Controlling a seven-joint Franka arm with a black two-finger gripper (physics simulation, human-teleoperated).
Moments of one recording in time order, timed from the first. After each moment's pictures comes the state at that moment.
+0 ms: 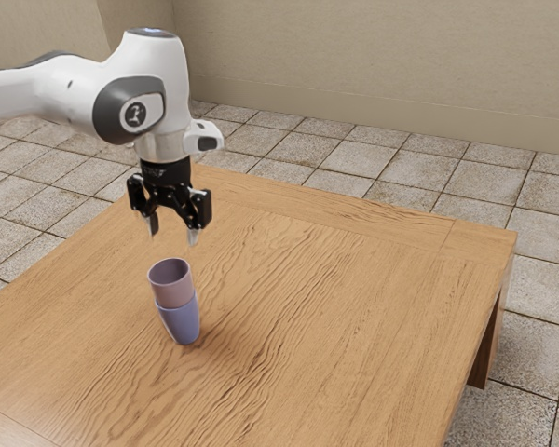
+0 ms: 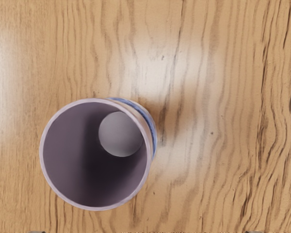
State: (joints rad) arm 0.02 -0.02 -0.13 -1.90 0.07 1.77 -0.23
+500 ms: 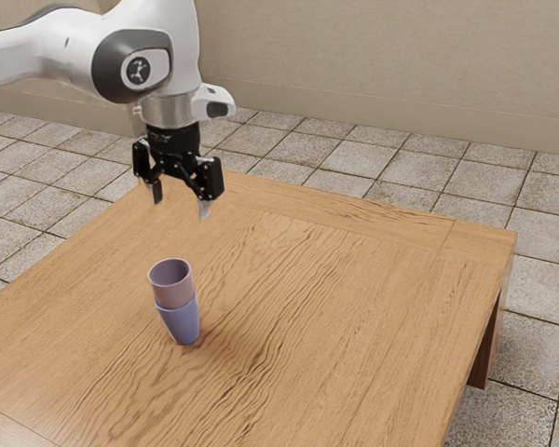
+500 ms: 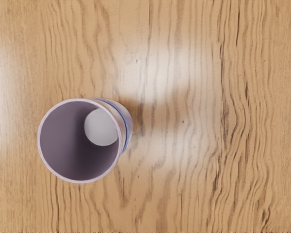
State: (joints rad) arm -0.10 -0.02 -0.06 -1.74 0.07 1.61 -0.20
